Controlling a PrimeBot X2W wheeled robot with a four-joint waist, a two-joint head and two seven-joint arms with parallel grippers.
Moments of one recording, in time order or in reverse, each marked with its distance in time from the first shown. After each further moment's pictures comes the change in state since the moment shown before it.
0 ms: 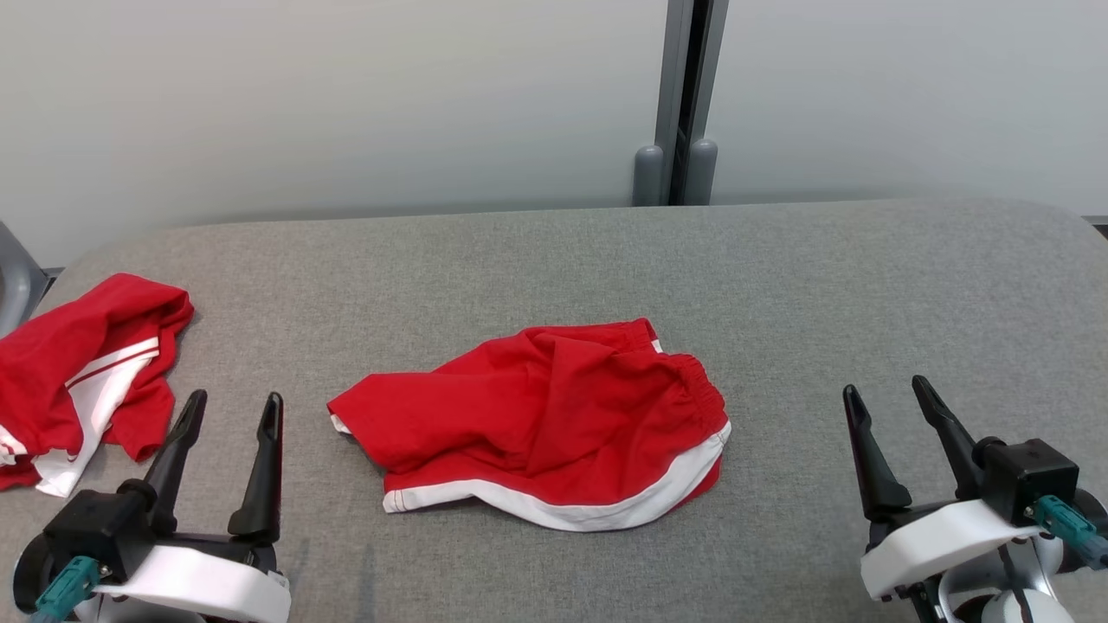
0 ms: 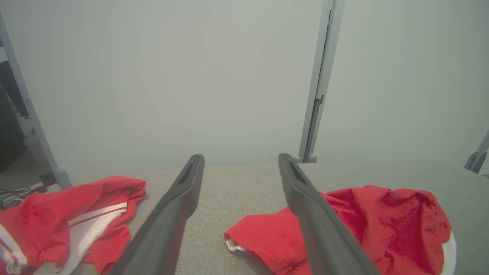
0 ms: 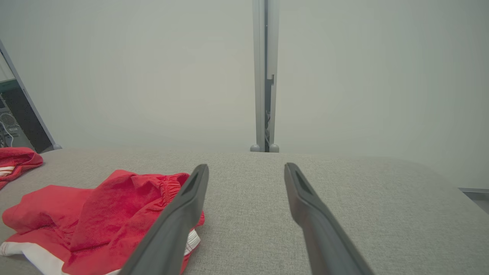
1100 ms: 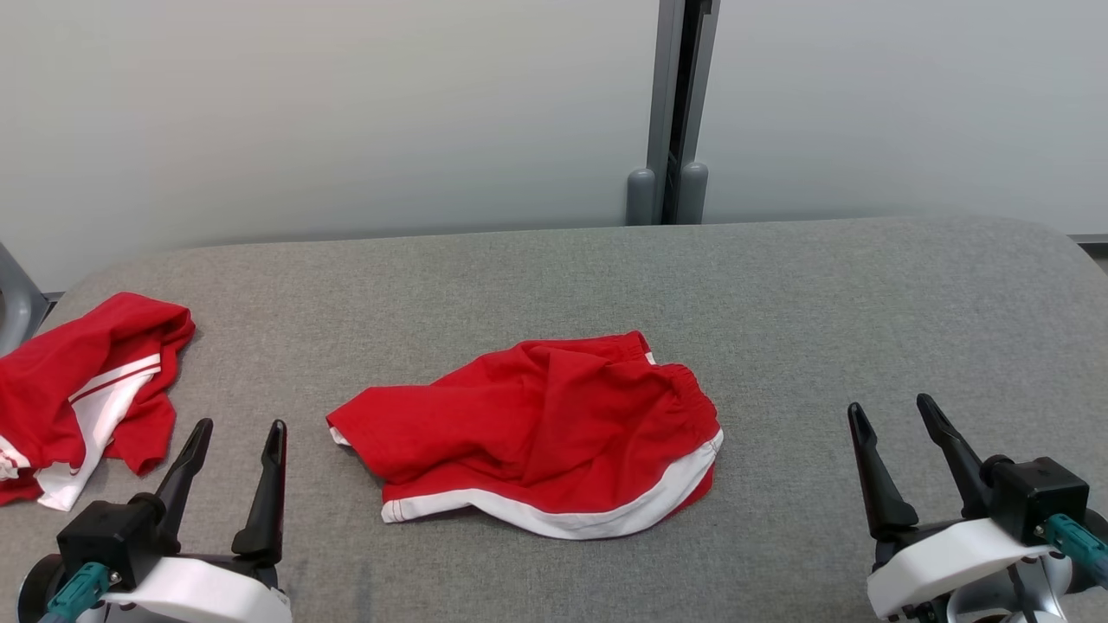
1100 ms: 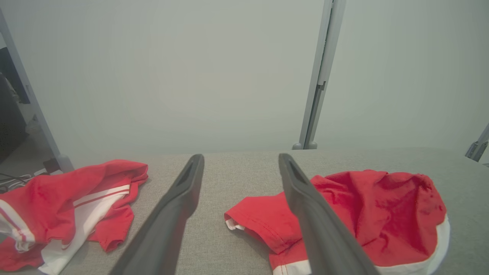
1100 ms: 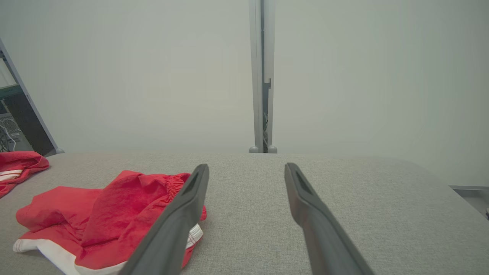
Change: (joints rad) left arm 0.032 0.013 -0.021 0.009 -0.019 0.023 0.046; right arm 0.060 0.000 -0.008 -0.059 0.017 0.000 0.030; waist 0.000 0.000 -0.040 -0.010
